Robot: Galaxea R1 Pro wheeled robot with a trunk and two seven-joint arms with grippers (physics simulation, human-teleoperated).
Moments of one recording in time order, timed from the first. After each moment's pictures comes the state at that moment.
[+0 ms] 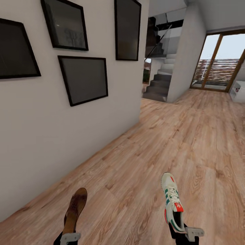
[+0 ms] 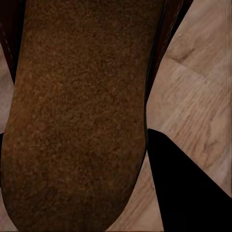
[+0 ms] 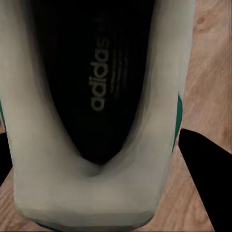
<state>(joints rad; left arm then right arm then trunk) -0.26 0.00 0.20 -0.28 -0.16 -0.61 0.02 -0.34 -0.10 -0.44 -0.15 0.19 -0.72 0.27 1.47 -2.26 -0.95</state>
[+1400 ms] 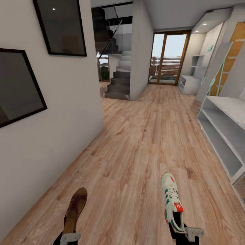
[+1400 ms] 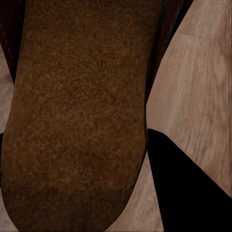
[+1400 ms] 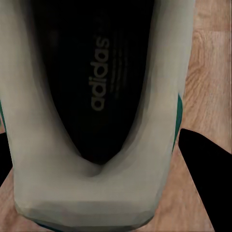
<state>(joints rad) -0.26 0.00 0.20 -0.28 -0.16 -0.61 0.02 -0.34 -0.10 -0.44 -0.15 0.19 -0.72 0.27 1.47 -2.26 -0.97</state>
